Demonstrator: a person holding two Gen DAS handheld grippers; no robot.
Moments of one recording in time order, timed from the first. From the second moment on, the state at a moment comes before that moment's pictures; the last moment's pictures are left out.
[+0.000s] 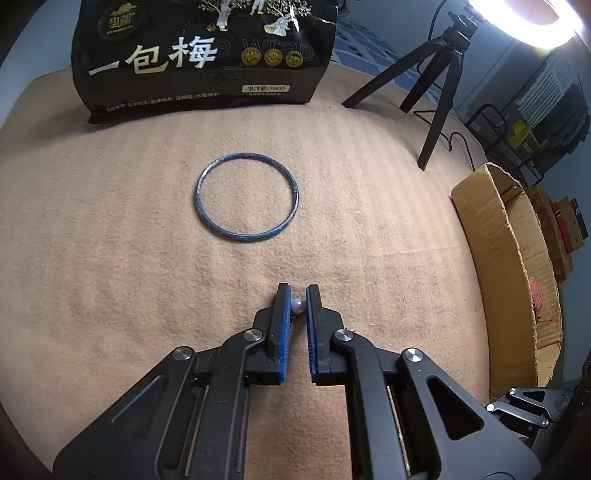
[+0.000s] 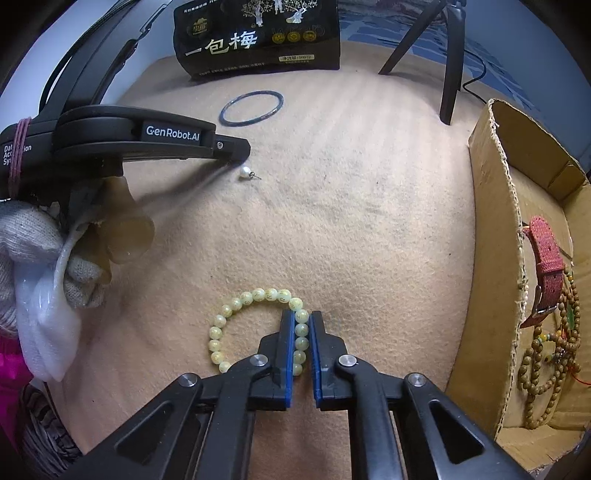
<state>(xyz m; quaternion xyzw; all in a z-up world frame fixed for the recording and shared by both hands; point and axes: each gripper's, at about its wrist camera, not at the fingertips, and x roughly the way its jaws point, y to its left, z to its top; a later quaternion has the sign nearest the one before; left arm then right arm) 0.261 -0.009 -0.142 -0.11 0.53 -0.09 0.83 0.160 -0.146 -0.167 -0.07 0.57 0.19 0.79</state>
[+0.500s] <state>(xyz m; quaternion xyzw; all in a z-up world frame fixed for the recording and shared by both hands) 0.238 -0.011 -0.100 -0.10 0.50 -0.10 0.86 0.144 -0.156 -0.114 -0.04 0.51 0.18 0.84</state>
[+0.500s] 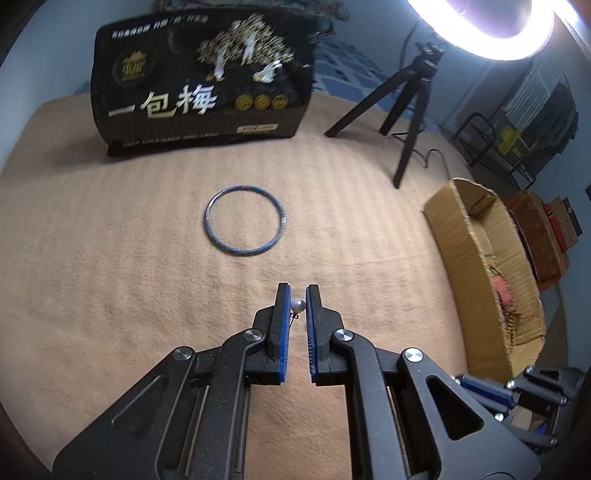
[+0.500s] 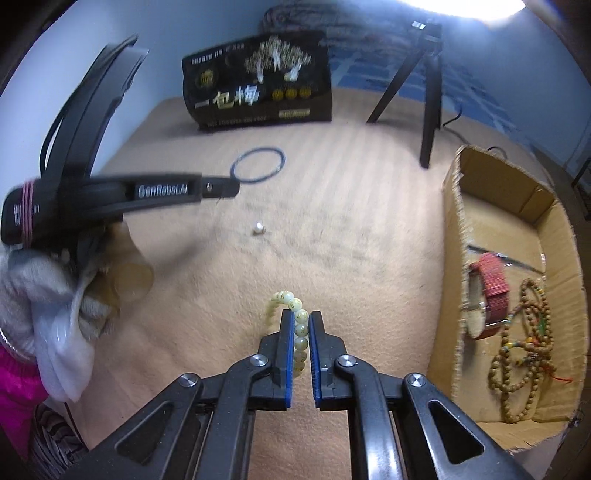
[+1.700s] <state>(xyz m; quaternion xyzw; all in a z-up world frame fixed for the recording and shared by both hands) 0.192 -0.178 -0.039 -0.07 0.45 -0.25 0.85 0.173 -0.330 -0.043 0.08 0.40 0.01 0.91</state>
